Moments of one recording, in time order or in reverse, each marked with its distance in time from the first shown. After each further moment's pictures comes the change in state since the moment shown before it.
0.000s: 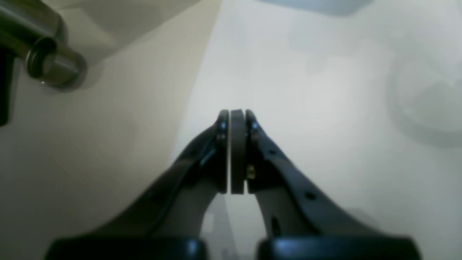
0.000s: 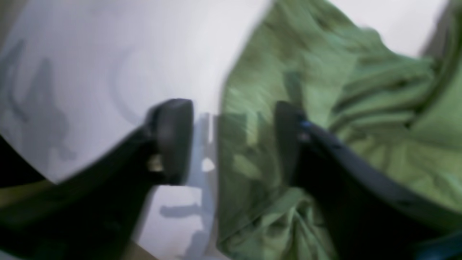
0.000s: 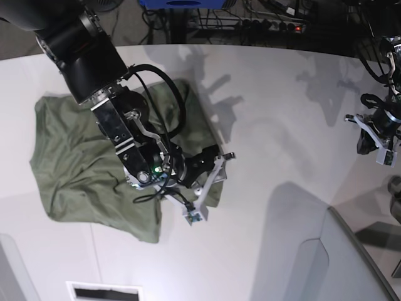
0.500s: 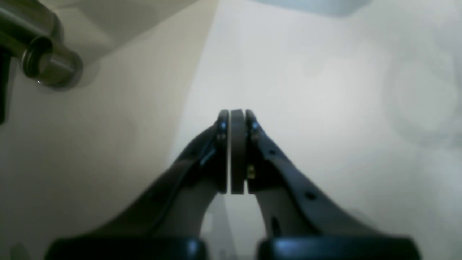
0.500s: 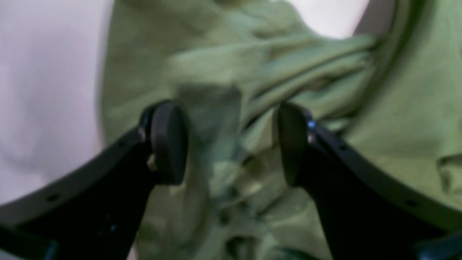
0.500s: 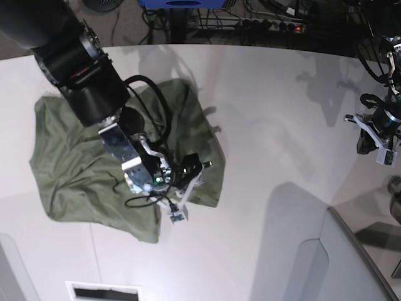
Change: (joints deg) left arm 0.0 0.1 0.0 0.0 -0.2 0.0 0.0; right arm 8.6 -0.7 -0.3 -26.3 -4.4 -0.1 13.3
